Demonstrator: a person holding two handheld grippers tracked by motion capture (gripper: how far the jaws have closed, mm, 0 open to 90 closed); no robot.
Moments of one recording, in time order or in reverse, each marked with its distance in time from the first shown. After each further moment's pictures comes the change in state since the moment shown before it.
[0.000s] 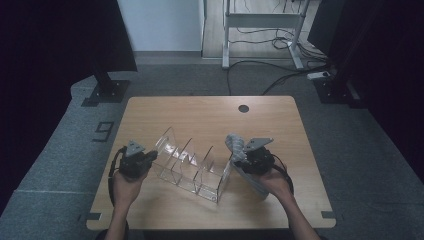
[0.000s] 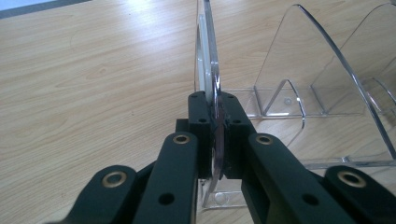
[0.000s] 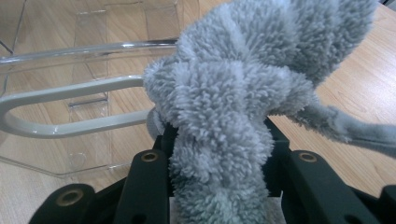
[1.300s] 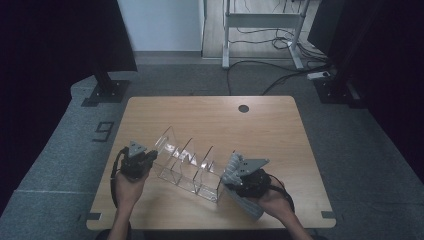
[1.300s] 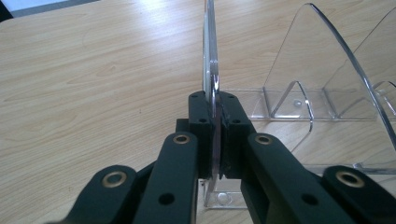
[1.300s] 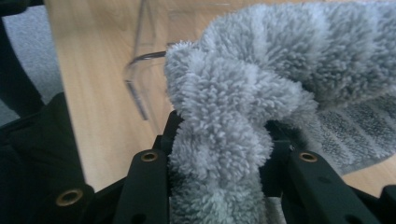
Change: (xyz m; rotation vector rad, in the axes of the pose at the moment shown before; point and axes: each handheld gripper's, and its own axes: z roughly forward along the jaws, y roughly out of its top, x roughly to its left) left arm -0.005 0.000 0.002 0.001 0.048 -0.011; right arm 0.064 -0.008 -0.025 -0.023 0.151 -0.106
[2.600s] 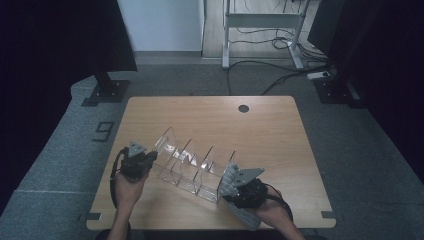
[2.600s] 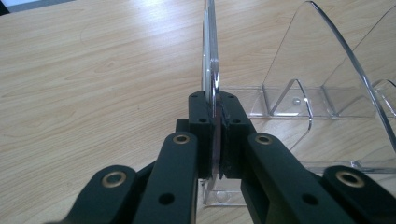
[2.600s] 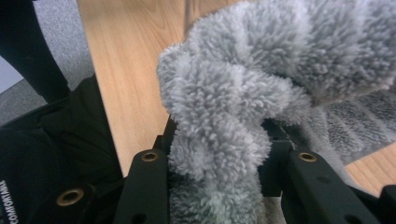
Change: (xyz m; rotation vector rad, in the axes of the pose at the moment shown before) left arm 0.000 0.000 -0.002 0.013 -0.007 -0.005; right arm 0.019 -0.012 0.010 0.047 0.063 0.007
